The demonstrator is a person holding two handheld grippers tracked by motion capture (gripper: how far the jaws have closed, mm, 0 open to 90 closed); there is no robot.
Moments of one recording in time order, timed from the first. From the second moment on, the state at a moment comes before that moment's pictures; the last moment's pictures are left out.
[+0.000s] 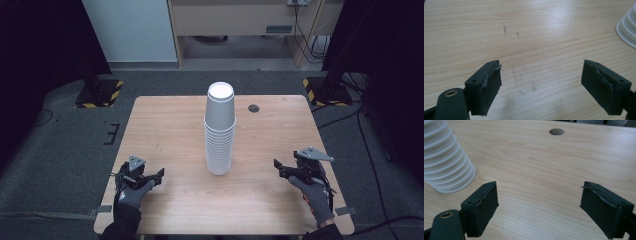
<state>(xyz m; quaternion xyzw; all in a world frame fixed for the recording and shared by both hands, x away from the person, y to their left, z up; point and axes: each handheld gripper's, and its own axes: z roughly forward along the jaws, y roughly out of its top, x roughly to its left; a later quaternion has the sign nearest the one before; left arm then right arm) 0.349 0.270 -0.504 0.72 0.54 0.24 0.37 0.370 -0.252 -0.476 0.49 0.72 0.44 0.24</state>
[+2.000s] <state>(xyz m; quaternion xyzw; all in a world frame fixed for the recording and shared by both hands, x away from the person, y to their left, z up) 0.344 0.269 -0.503 0.72 0.53 0.24 0.38 0.373 -0.183 -0.319 0.37 0.68 0.58 0.26</state>
